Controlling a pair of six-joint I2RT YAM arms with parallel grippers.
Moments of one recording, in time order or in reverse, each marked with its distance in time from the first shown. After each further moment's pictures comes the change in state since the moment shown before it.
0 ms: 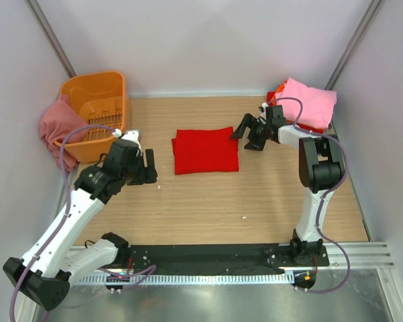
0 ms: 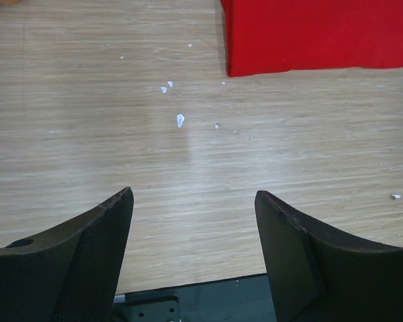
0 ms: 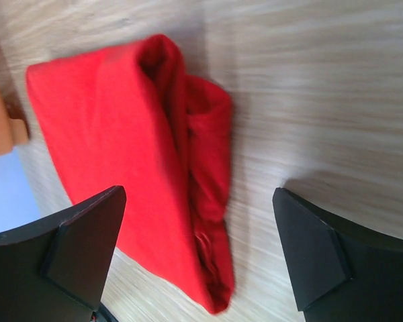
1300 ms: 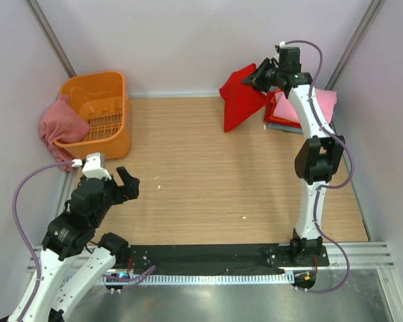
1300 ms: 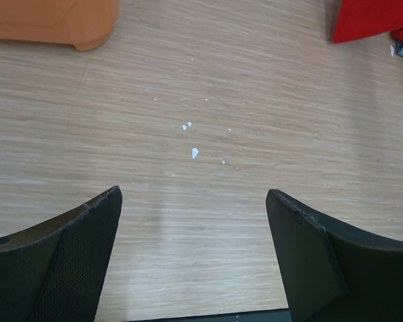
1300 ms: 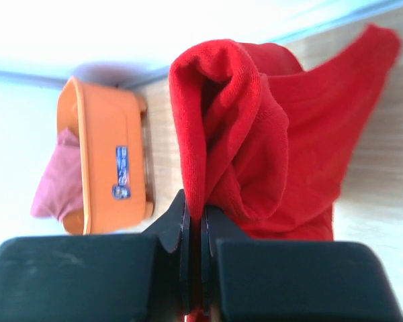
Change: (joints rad) left arm 0.009 -0.545 -0.200 0.031 -0.157 -0.058; right arm -0.011 0.130 0.853 -0.360 0.026 0.166
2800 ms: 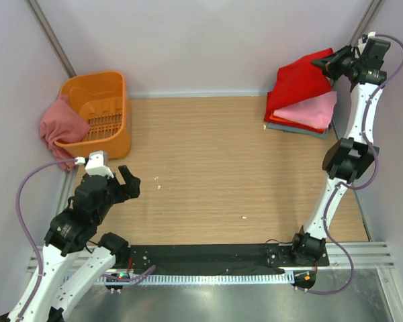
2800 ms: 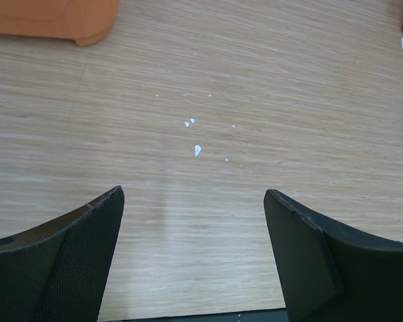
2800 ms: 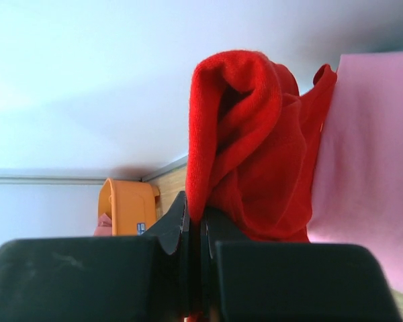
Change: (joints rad) left arm 0.000 0.042 -0.001 0.004 0.001 0.002; right arm -0.465 0.157 0.402 -0.113 -0.212 0.047
